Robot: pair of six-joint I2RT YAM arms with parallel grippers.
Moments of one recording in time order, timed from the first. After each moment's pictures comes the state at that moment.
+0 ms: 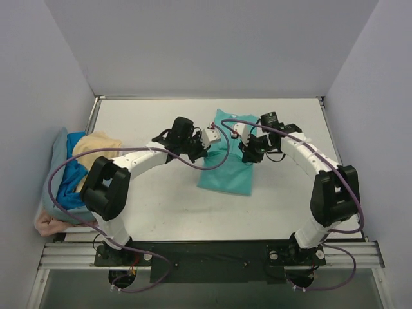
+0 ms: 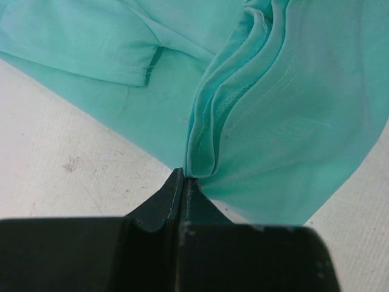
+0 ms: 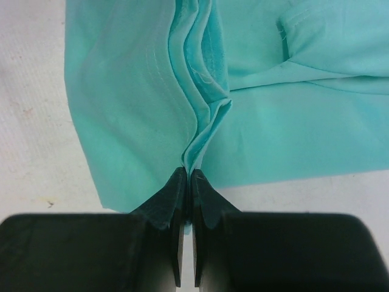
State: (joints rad) left arm -0.57 1.76 1.21 -0.17 0.43 0.49; right arm 0.30 1.59 1.18 -0.68 -0.55 -0.83
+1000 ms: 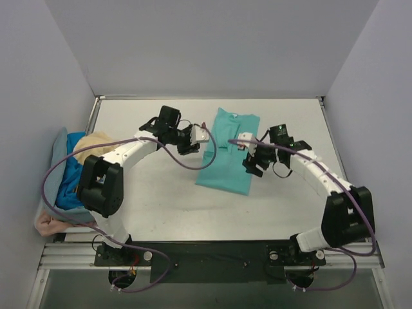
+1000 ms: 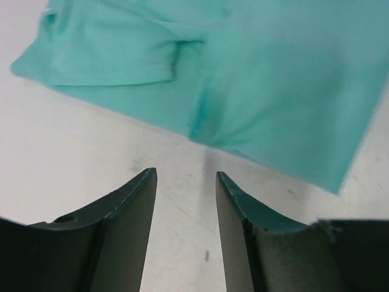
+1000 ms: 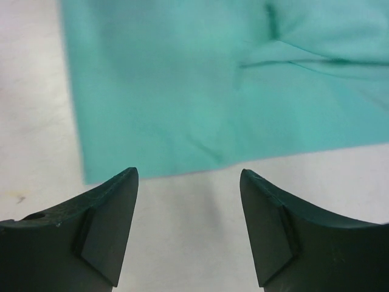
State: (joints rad) left arm -0.45 1.84 1.41 -0.33 0.56 0.81; right arm 0.24 1.53 1.06 -0.52 -0.52 -0.86
